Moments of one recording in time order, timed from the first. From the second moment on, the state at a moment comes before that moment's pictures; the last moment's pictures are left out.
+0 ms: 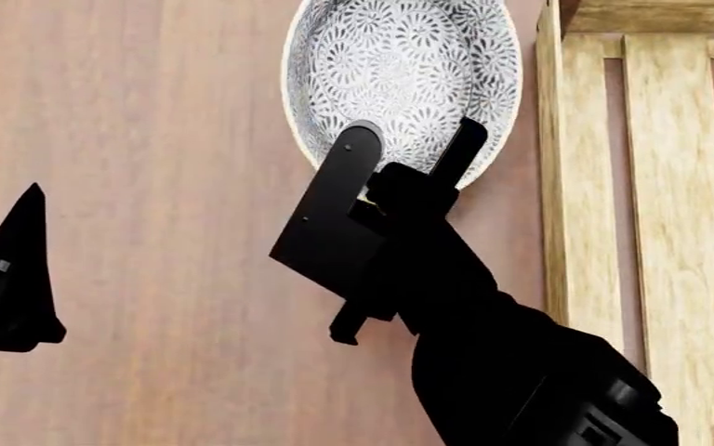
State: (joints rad) left arm -0.54 -0.40 -0.17 0.84 -1.06 -1.12 -0.58; right arm 1.16 0.53 -1.12 -0.05 0.23 0.62 0.07
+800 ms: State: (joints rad) left arm -0.56 -0.42 -0.18 0.86 -1.14 -1.14 -0.64; right arm 1.42 0.67 -1.08 -0.46 0.31 0.96 -0.01
